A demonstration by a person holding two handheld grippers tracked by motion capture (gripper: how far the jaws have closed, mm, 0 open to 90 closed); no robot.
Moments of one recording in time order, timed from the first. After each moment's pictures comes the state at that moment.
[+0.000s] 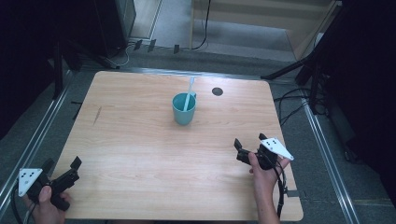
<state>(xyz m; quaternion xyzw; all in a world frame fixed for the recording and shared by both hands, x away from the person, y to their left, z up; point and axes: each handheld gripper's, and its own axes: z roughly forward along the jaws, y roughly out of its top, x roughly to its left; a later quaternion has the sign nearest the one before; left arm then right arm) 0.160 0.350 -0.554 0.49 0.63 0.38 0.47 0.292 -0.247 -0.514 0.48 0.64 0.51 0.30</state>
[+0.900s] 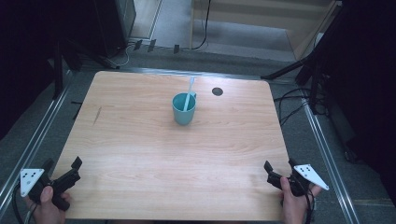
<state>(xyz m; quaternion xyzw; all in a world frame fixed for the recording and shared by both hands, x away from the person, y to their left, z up) 0.160 0.346 -0.554 0.49 0.63 0.39 0.46 0.234 -0.342 -0.545 0.54 0.62 0.48 0.31</state>
